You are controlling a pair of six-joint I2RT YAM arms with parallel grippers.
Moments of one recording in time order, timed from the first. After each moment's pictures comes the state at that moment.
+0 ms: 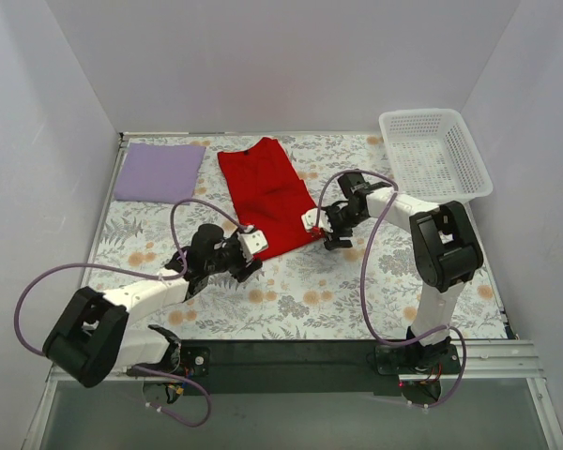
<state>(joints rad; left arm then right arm) -0.53 1.21 0.43 0.26 0.40 0.44 0.41 1.86 1.19 -0.63 -0.64 -1.47</state>
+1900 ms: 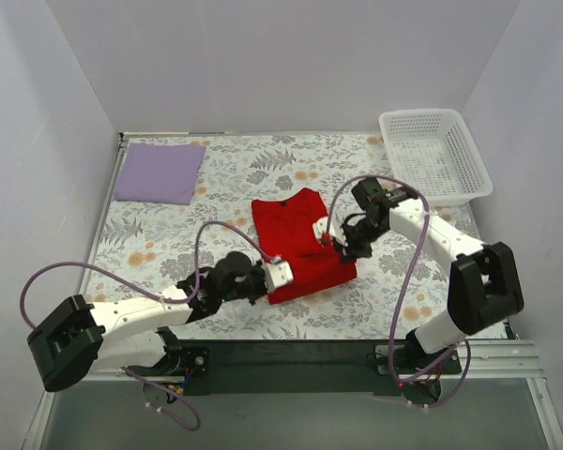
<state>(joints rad) -1.07 1.14 0.42 0.11 0.09 0.33 0.45 1.45 0.99 -1.01 -0.61 -1.31</state>
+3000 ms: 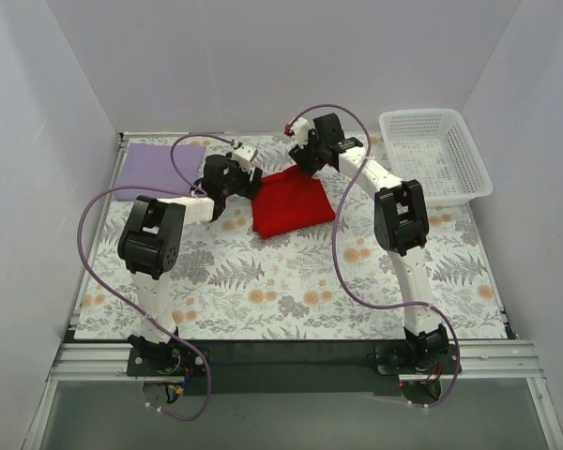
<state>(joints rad) -0.30 2.02 1.15 0.50 0.32 0.18 0.42 2.40 2.09 -0.45 -0.26 -0.51</state>
